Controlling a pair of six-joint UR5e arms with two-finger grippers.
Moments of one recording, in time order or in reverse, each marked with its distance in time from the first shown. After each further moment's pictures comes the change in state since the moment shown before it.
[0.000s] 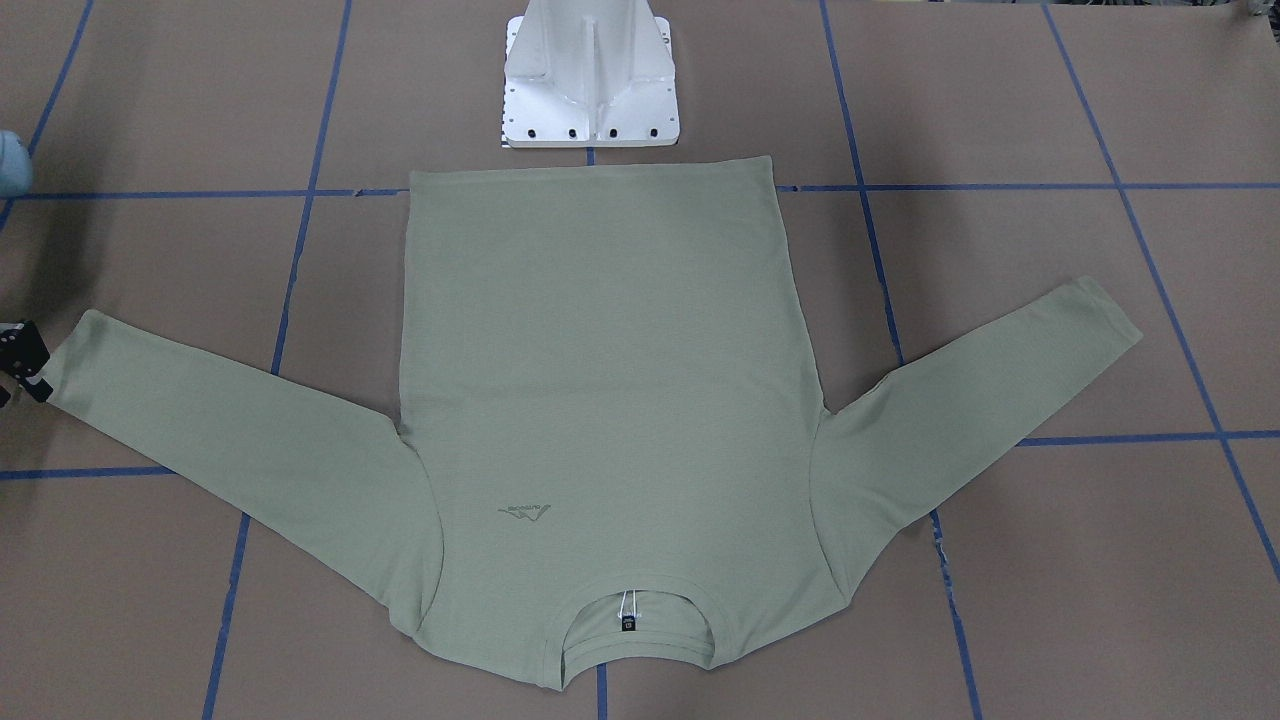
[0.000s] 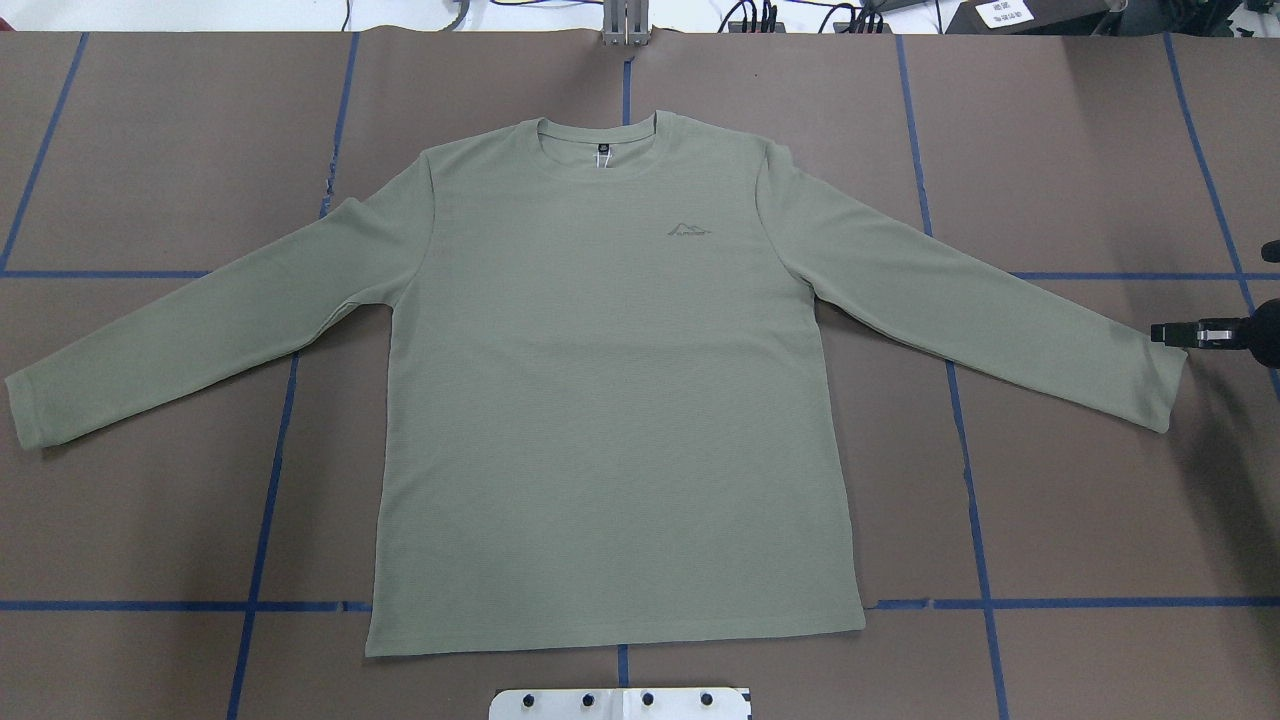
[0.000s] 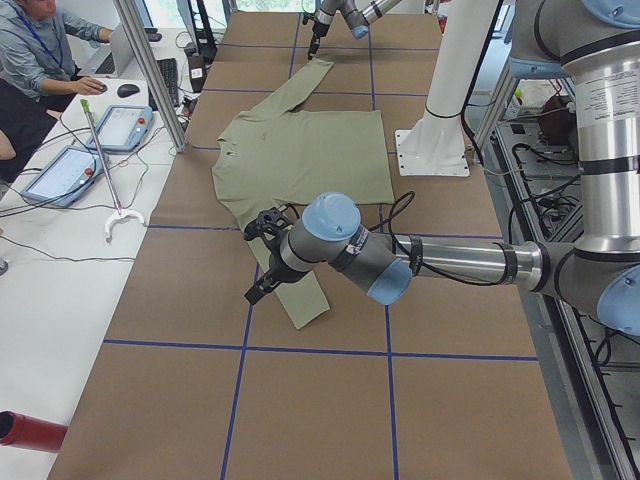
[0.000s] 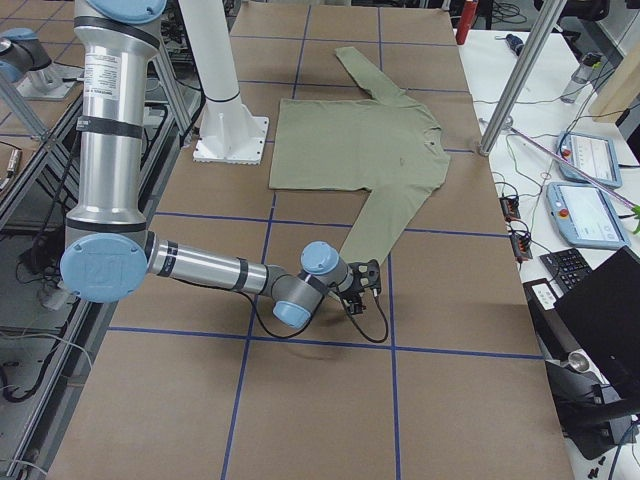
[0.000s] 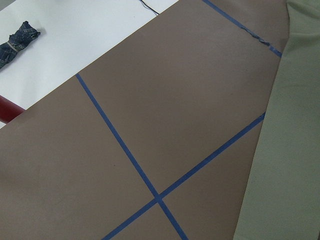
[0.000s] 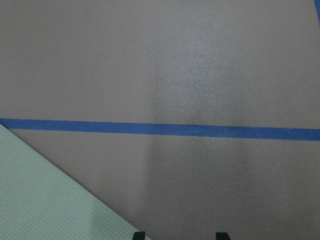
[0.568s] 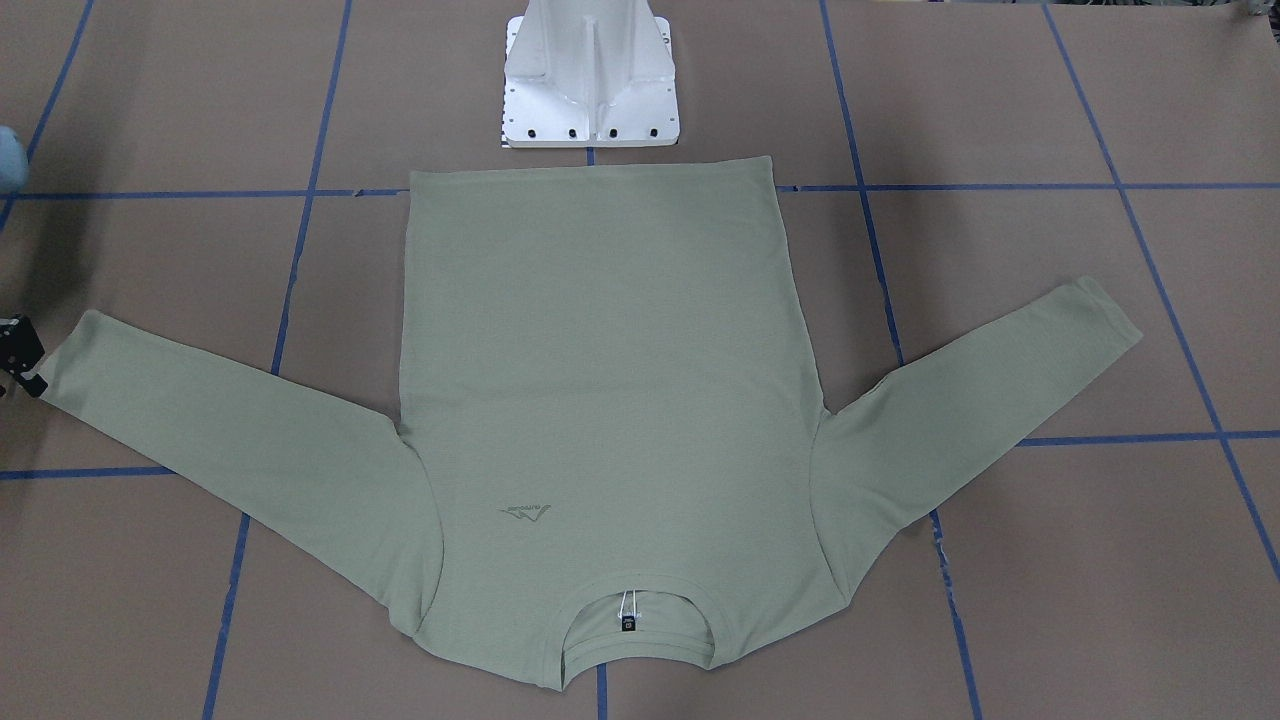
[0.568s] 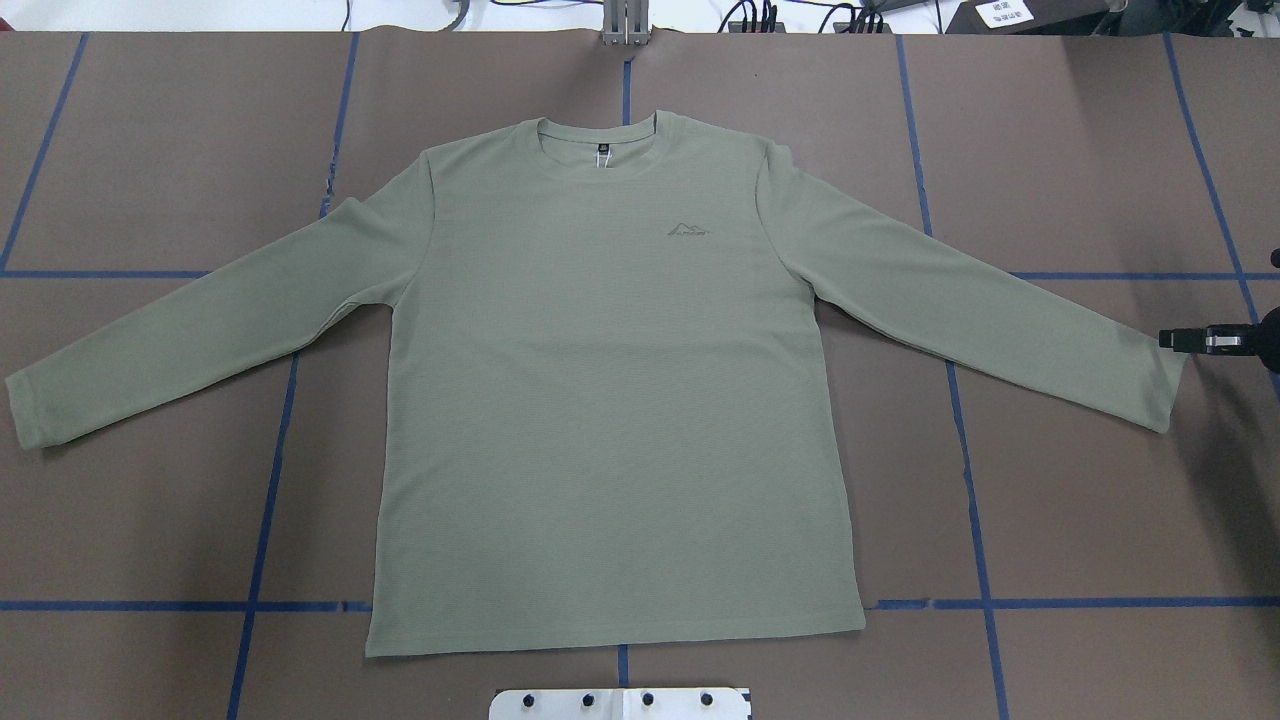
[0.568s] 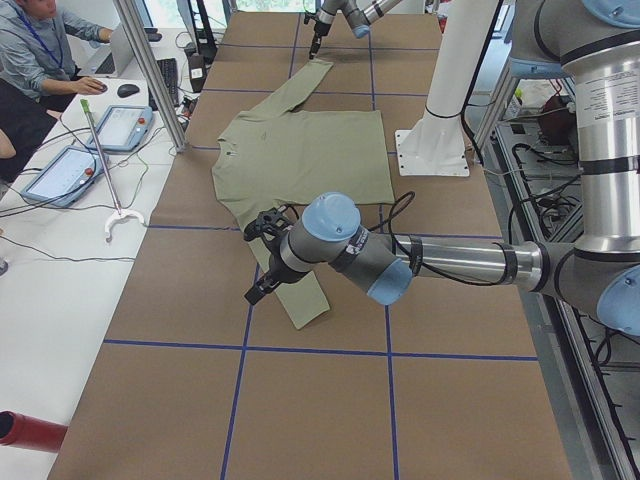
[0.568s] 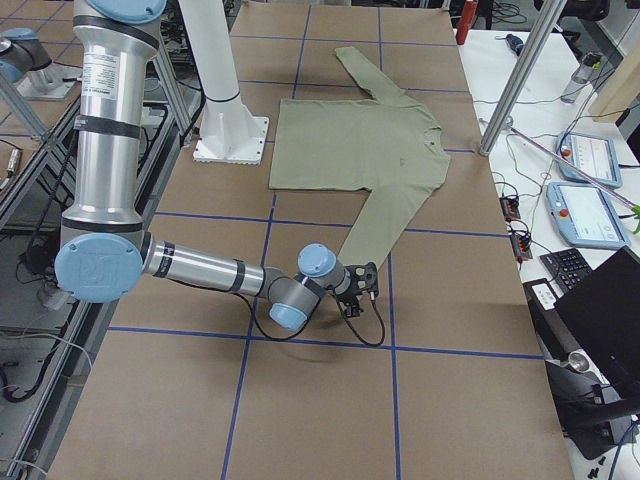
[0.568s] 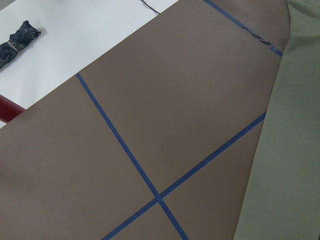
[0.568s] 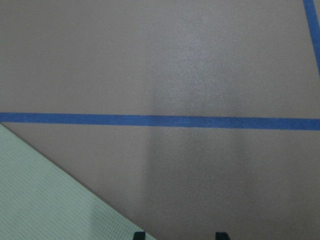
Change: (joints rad) left arm 0.000 0.000 0.001 0.000 0.001 0.000; right arm 0.002 -0.015 0.002 0.003 -0.002 0.003
